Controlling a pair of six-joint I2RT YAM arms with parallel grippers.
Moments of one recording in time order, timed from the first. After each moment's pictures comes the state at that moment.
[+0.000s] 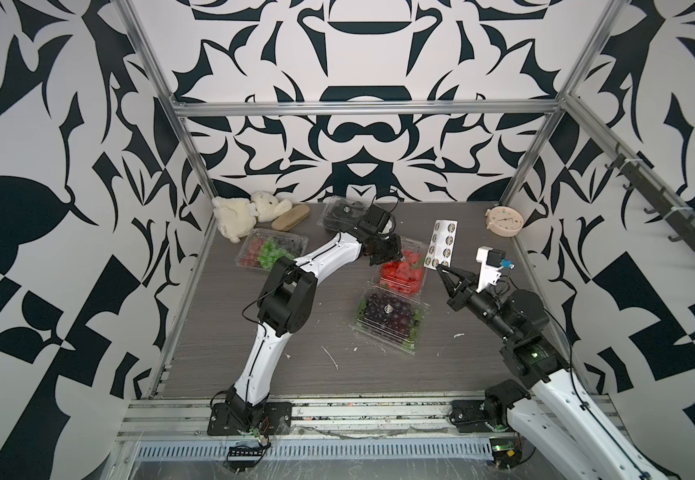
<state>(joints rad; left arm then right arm) -0.70 2.24 1.90 -0.51 0.40 -0.76 0.35 0.59 0.49 0.12 -0.31 0.52</state>
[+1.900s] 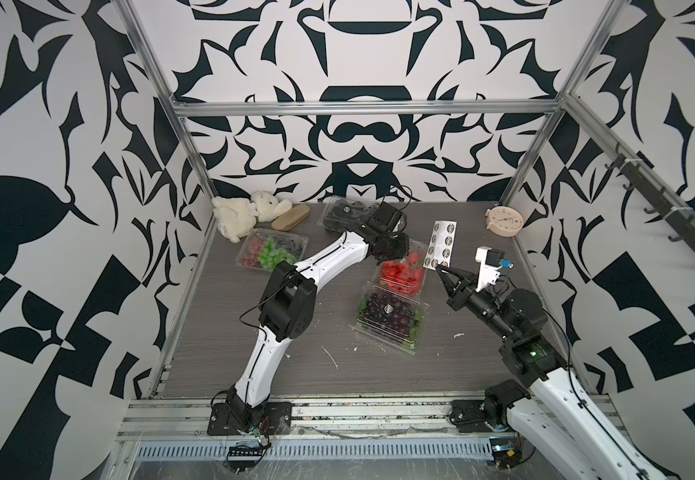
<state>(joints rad) -0.76 2.22 1.98 -0.59 0.28 -0.68 0.33 0.60 0.48 0.13 -0.33 0.53</state>
